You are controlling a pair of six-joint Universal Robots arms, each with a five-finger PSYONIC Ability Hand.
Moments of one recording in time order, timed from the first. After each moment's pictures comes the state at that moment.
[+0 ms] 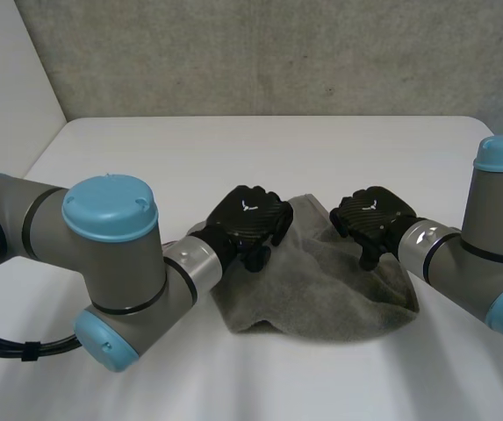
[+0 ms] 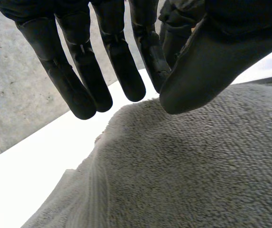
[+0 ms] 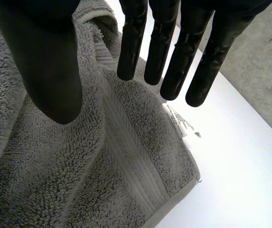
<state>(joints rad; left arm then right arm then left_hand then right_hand) 4.06 -2.14 -1.39 3.33 -1.31 3.34 1.92 -1.07 1.43 0.11 1.28 2.55 1.27 1.27 1.27 1.26 1.27 0.67 0.69 0.67 0.67 0.47</state>
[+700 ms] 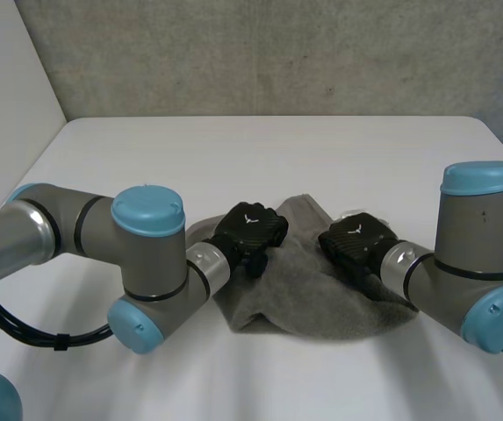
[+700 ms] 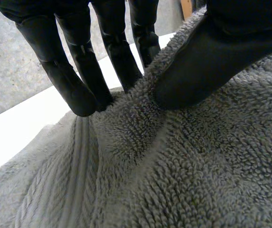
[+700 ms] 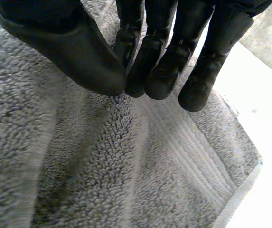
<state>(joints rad) 4.07 -2.36 -1.22 3.29 -1.33 3.36 1.96 -0.98 1.42 0.09 1.29 2.60 1.42 1.48 1.52 1.52 1.47 1.32 1.32 1.33 1.34 1.17</state>
